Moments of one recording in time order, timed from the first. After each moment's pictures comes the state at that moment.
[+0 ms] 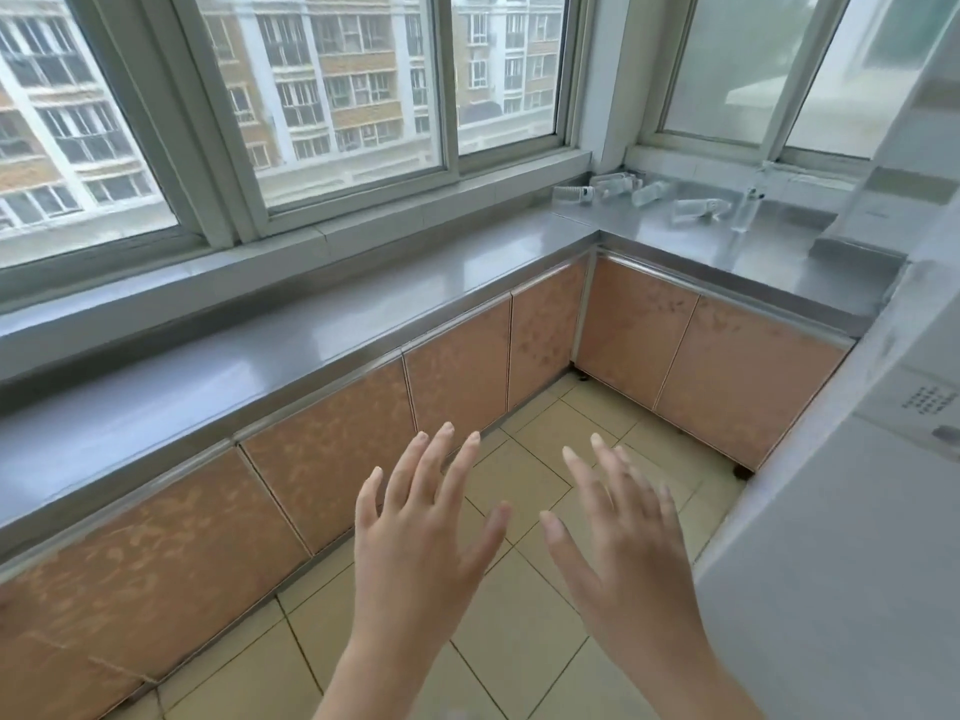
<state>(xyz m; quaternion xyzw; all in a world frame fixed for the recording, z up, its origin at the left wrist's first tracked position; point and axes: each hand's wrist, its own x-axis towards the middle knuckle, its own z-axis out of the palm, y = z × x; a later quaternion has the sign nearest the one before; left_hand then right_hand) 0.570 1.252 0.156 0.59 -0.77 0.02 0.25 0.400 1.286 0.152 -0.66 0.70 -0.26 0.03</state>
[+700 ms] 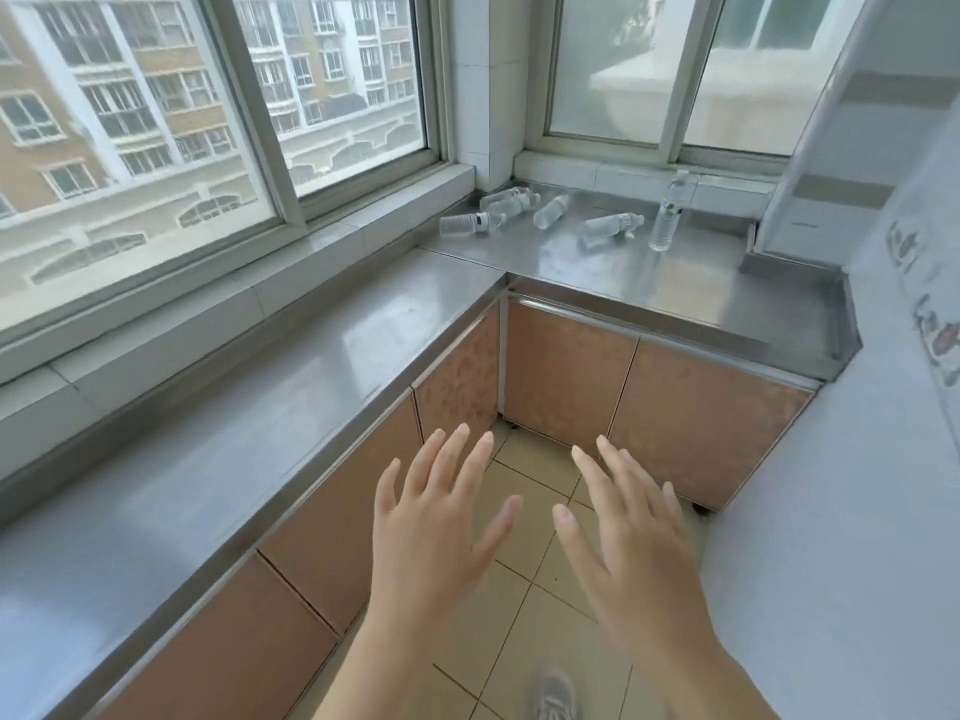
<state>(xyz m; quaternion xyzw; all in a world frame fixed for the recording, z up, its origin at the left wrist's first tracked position) 0.400 0.819 0.147 0.46 -0.86 -0.03 0.19 0.248 0.910 0.144 -0.55 0.80 -0.25 0.03</state>
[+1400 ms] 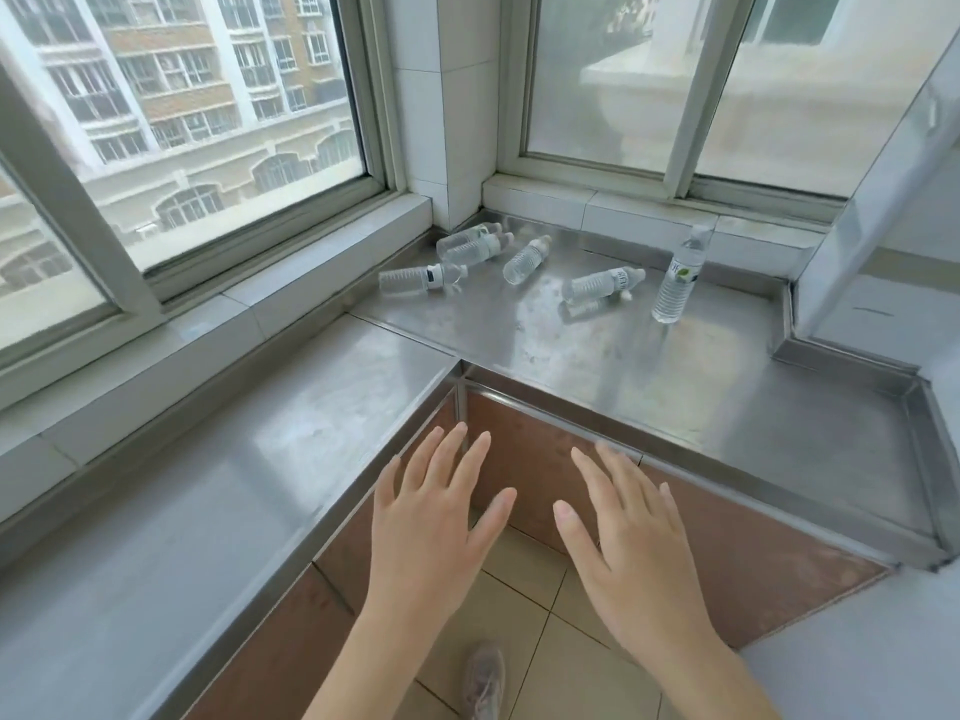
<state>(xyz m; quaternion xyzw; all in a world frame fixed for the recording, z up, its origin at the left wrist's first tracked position) 0.137 0.495 0.134 0.47 -0.87 -0.06 0.16 -0.020 0.593 0.138 -0.54 0.82 -0.20 0.06</state>
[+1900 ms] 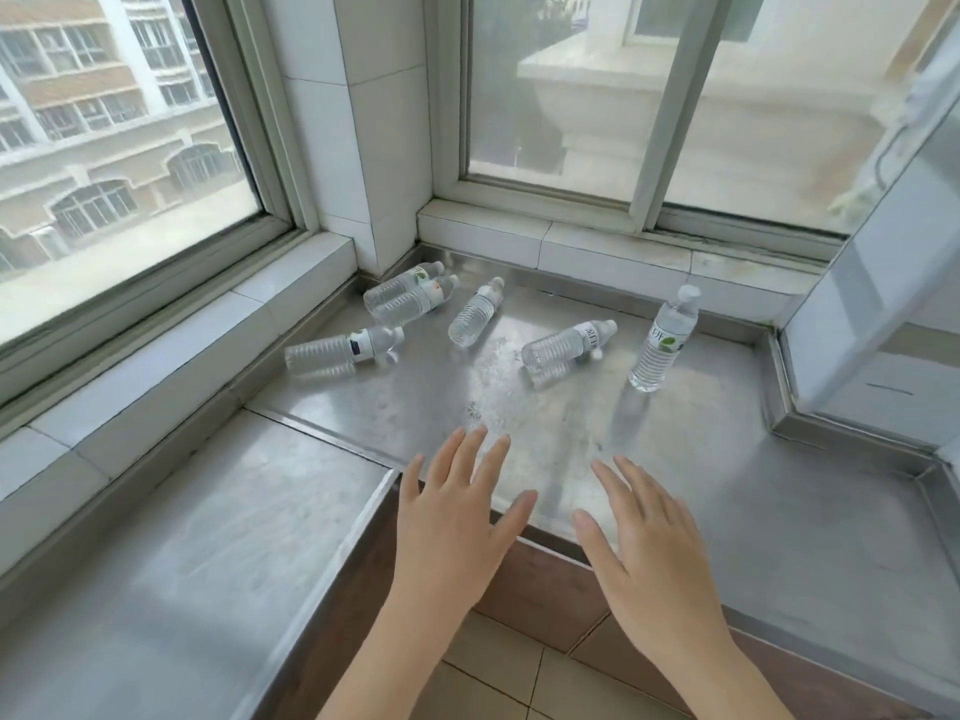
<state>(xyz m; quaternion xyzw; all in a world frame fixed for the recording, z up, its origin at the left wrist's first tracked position) -0.039 0.276 0.130 0.39 -0.90 -0.10 0.15 -0.174 0.401 0.137 -0.47 0.86 -0.19 0.06</state>
